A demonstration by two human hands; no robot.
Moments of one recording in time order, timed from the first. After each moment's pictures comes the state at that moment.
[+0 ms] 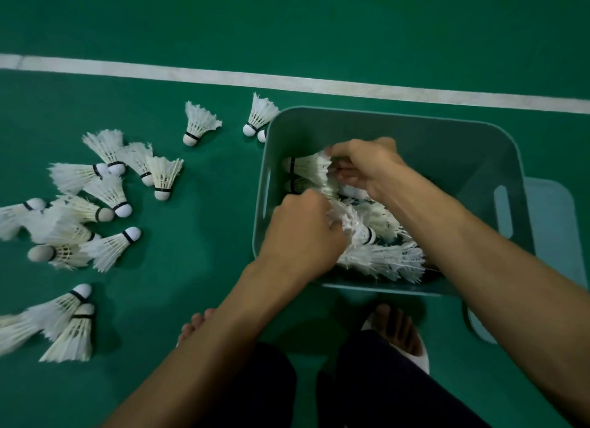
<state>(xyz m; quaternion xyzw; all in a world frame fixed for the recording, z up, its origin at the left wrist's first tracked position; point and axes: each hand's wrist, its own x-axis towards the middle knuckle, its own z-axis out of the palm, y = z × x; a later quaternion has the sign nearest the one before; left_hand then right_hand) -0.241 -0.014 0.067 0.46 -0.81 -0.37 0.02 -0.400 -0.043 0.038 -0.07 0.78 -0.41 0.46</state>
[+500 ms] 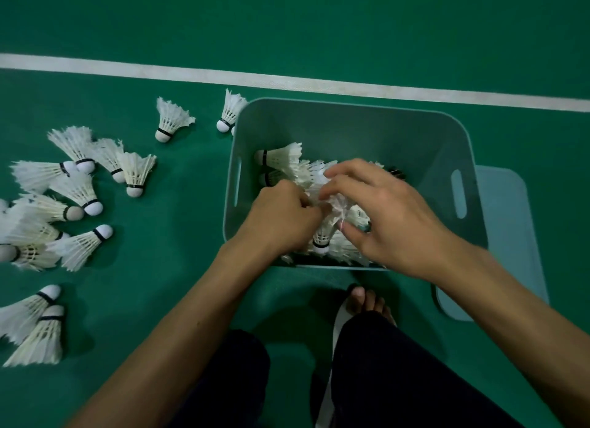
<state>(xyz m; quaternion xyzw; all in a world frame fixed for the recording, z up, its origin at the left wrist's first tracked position) -0.249 -0.016 0.064 0.46 -0.77 -0.44 -0.02 -0.396 0.086 0.087 -0.69 0.69 -0.14 0.17</state>
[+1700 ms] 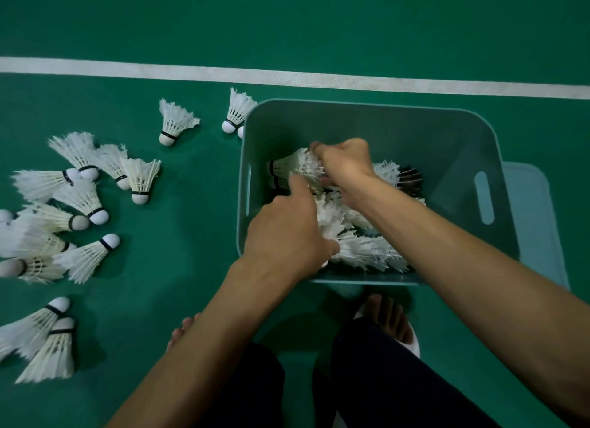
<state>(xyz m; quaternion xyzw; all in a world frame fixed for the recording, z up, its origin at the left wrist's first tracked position) -0.243 -0.014 0.072 0.46 -0.83 -0.30 -0.10 -0.379 -0.037 0.023 -0.11 0.82 -0.40 0.40</state>
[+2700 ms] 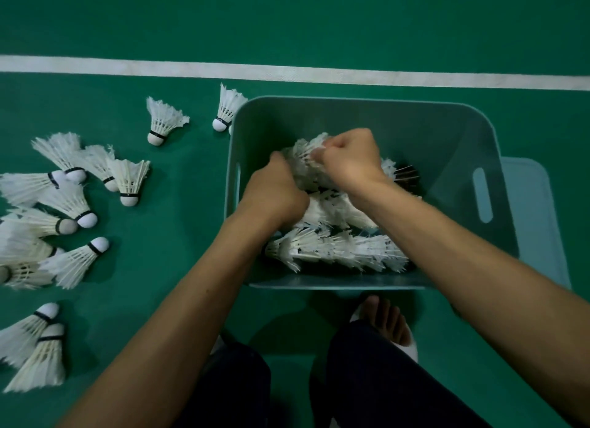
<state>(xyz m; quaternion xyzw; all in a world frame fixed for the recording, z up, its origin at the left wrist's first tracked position) -0.270 -0.063 0.058 0.54 -0.70 -0.45 -0.10 -0.393 -0.029 0.025 -0.22 0.86 -0.33 0.33</state>
